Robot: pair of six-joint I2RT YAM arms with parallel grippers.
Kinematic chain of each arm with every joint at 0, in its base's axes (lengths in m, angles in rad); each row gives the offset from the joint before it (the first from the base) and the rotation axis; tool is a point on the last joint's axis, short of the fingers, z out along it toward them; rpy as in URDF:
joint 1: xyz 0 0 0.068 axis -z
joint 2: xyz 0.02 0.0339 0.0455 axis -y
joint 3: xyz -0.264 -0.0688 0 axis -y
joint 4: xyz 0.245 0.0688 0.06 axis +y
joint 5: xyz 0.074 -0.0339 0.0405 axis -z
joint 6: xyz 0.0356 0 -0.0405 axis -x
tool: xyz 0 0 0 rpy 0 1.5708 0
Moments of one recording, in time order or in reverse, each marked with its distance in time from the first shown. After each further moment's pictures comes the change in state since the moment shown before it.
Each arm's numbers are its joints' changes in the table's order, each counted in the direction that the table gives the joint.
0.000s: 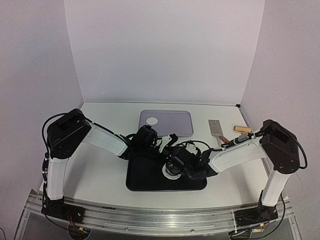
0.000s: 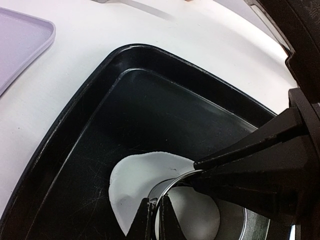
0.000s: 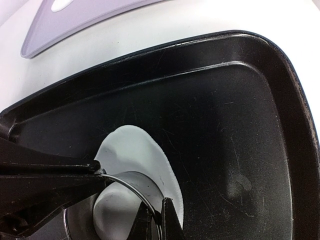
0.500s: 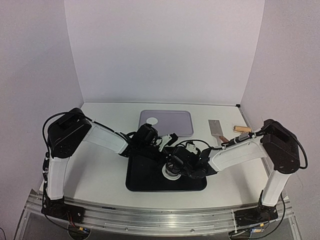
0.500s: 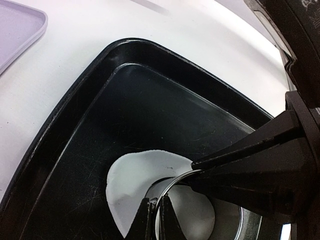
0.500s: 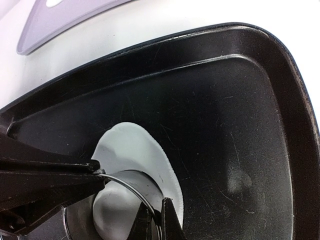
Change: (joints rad) left arm -0.016 -0.019 0.037 0.076 0.072 0.024; right arm 0.005 0.001 0.020 0.052 -0.033 -0.029
